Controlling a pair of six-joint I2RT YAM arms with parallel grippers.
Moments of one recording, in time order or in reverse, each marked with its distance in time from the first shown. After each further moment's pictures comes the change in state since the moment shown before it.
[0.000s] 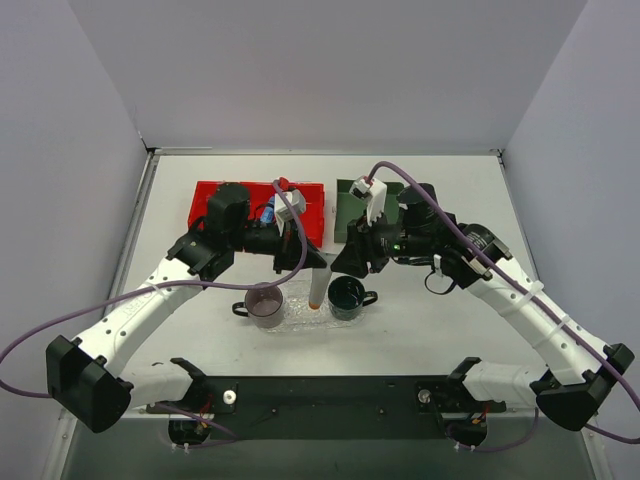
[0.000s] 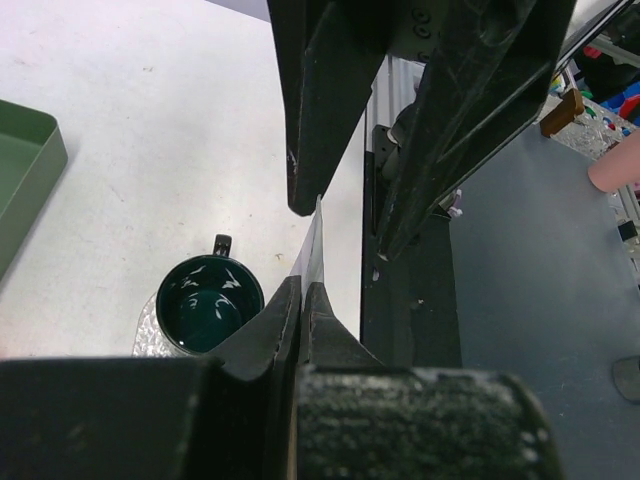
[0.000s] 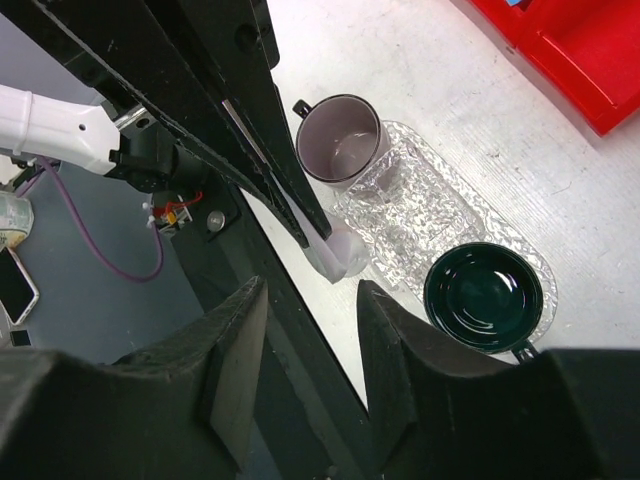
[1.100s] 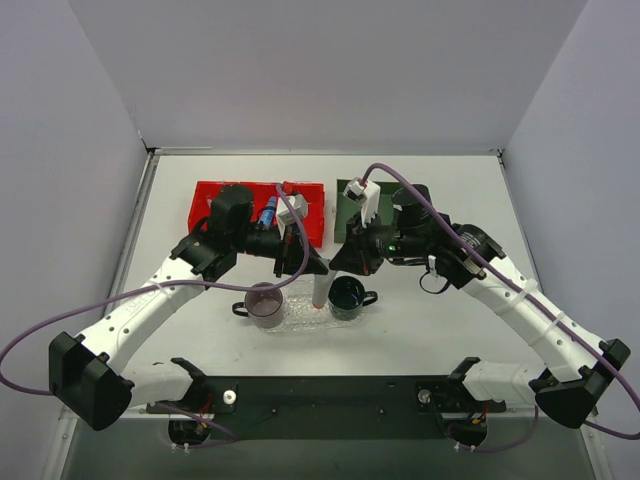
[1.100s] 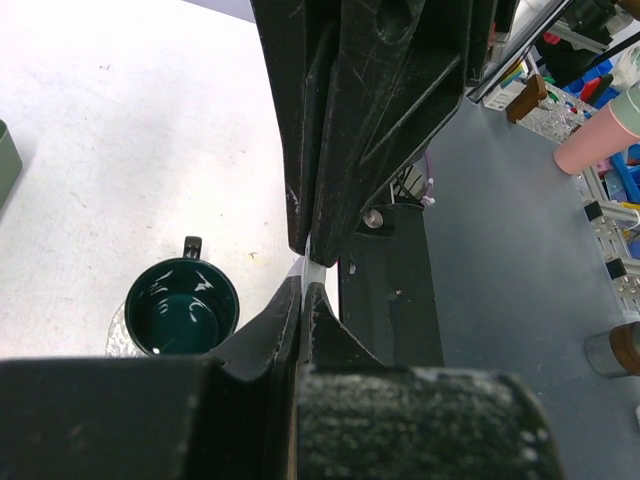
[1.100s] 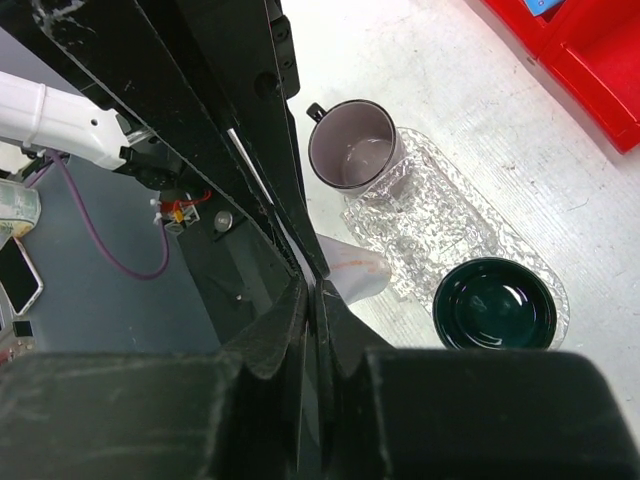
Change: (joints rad) left arm -0.013 0.011 -0.011 0.020 0.078 -0.004; right arm 0.019 0.023 -0.010 0.039 -0.034 -0.004
